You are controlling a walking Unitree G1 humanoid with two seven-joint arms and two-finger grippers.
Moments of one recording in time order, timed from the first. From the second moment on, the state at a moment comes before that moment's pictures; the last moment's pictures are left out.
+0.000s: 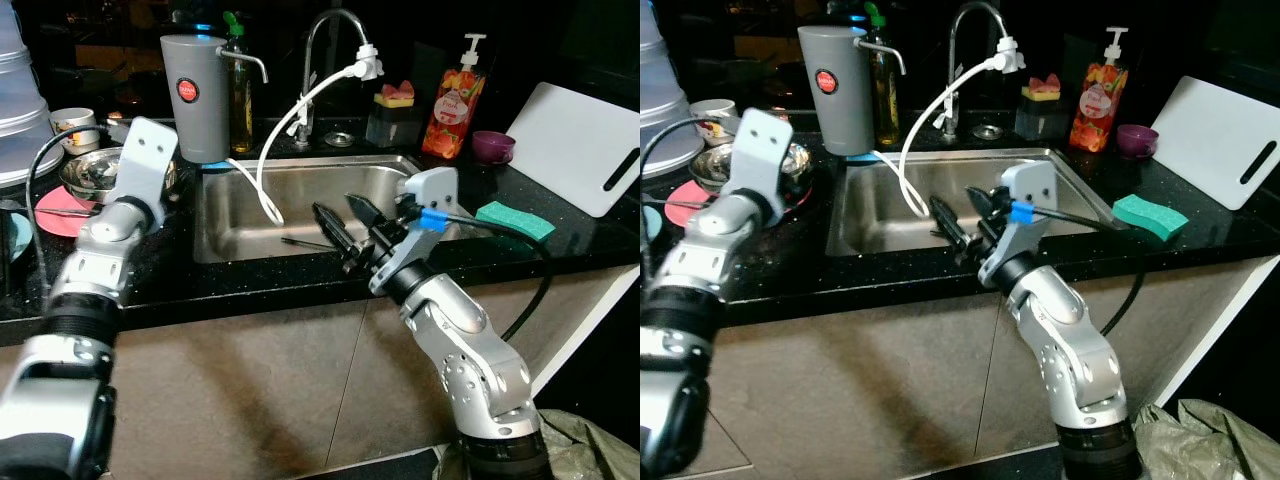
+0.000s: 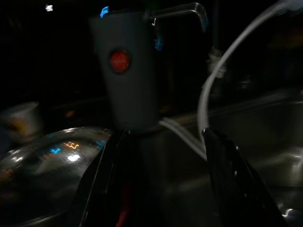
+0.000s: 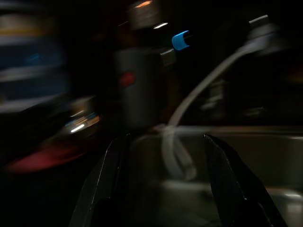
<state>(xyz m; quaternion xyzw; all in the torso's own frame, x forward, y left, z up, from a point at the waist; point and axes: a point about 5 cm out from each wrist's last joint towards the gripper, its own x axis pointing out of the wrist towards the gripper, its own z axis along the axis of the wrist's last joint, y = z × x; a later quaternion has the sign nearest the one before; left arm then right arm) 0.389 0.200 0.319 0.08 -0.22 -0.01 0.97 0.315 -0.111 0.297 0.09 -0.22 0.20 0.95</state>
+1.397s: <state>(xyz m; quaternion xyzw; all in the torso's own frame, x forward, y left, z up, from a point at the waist) 0.331 0.148 0.300 0.05 -0.28 -0.09 0.95 0.308 -0.157 0.305 0.02 -0.29 0.04 0.96</state>
